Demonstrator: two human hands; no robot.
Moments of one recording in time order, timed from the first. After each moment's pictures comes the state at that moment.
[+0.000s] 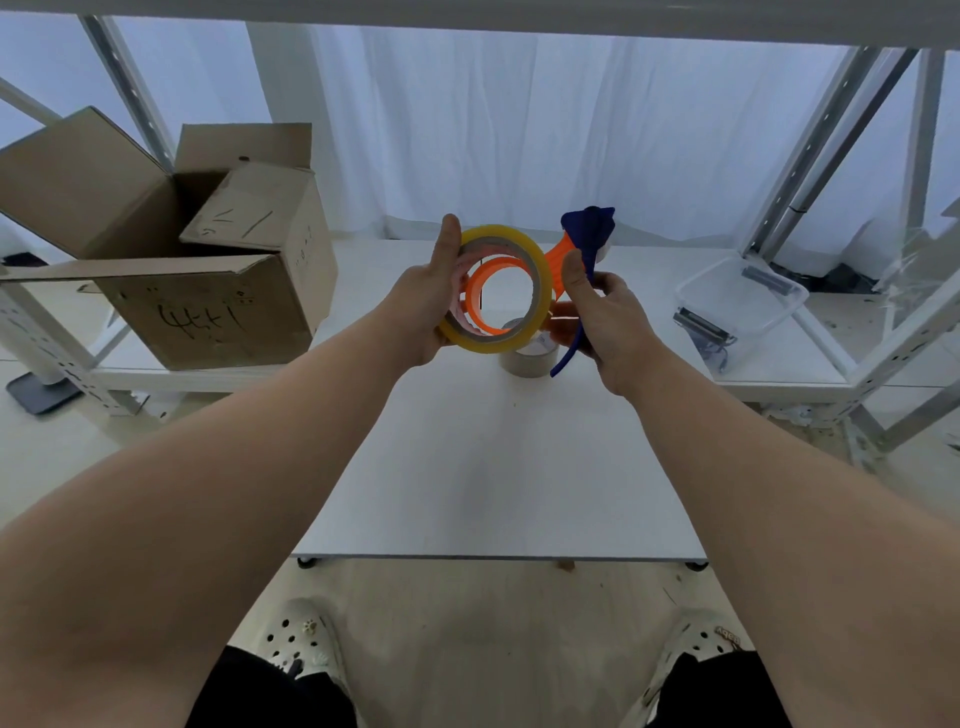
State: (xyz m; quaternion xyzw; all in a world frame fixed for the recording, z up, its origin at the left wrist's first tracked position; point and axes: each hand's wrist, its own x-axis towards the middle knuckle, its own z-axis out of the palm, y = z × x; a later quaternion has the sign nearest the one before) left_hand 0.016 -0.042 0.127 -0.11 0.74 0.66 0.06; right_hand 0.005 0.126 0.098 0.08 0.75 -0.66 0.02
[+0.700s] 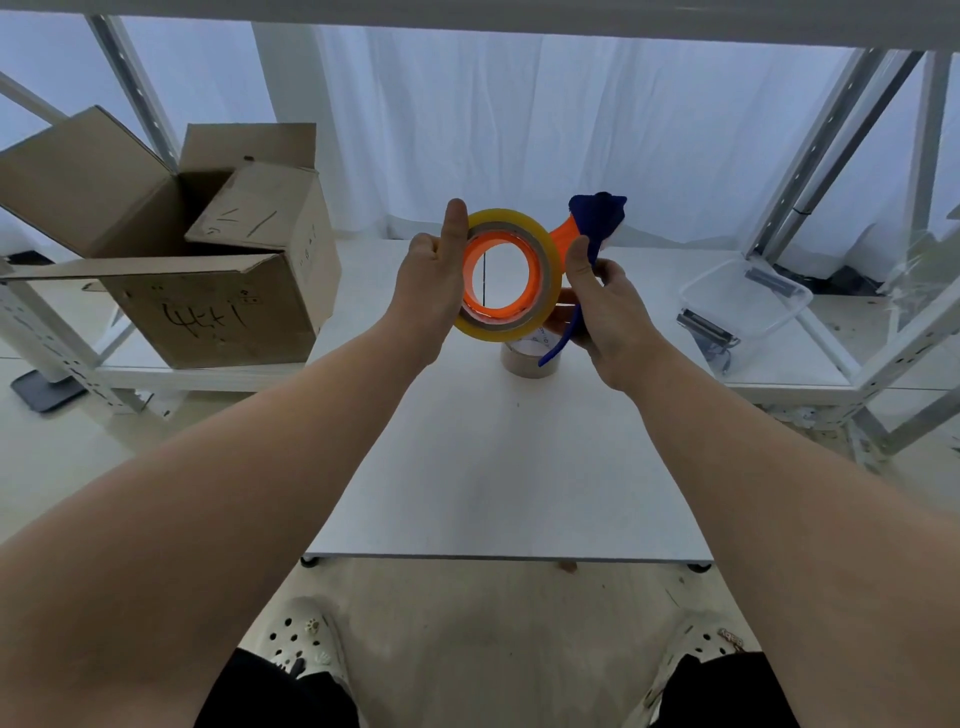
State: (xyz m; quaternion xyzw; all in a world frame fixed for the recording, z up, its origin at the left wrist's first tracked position) left_hand 0.011 -0.037 0.126 -0.08 0.79 0.60 -0.10; right_hand 0.008 0.118 0.108 0.04 0.71 -0.70 0.02
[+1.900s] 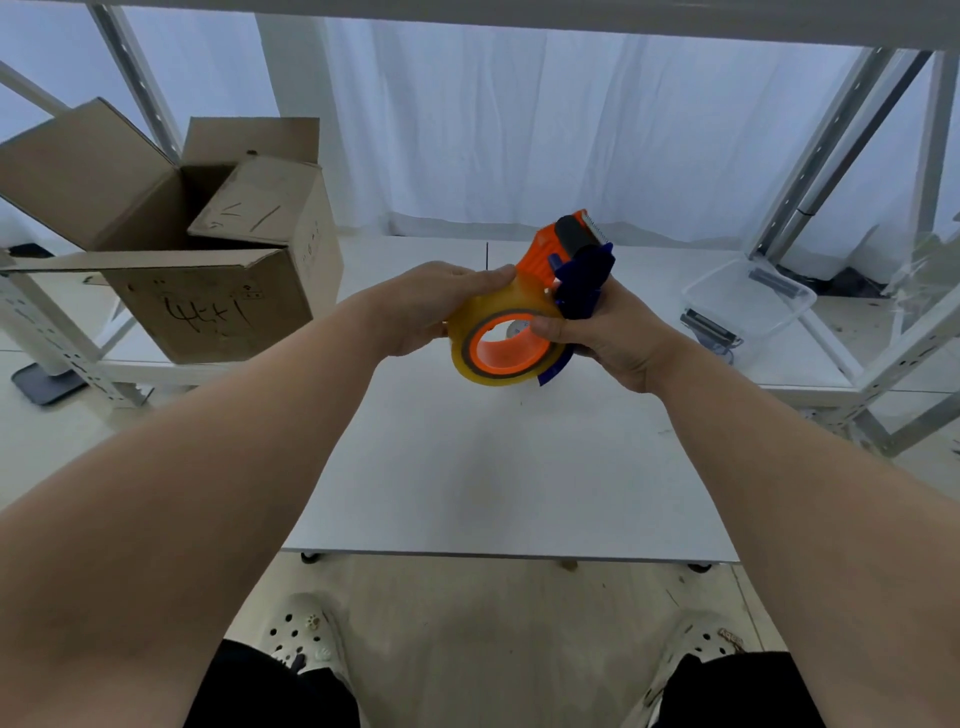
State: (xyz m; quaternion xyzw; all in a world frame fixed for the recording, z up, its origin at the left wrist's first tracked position) left_hand 0.016 -0.062 0.132 0.01 0.79 0.58 0.18; right_hand 0.007 0.139 0.097 -0.14 0.72 -0.67 0.14
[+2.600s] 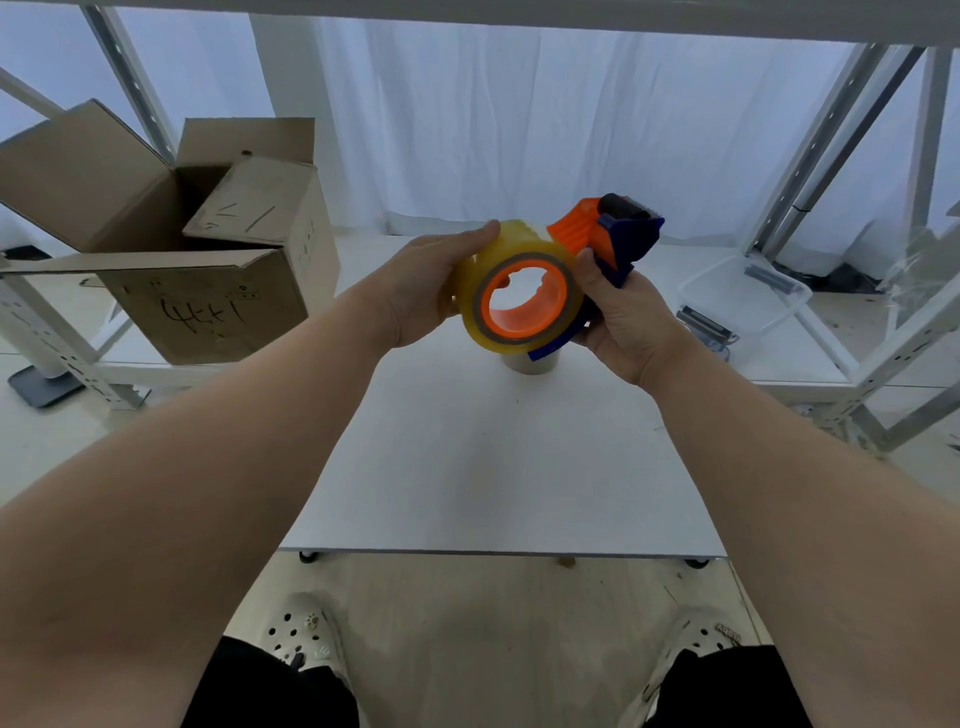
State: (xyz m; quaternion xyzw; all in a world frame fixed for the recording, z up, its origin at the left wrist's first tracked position) left_hand 0.018 -0.055 0.143 0.02 0.67 0.74 0.12; right_hand 0.015 0.139 0.105 -0.06 0.59 -0.80 0.08
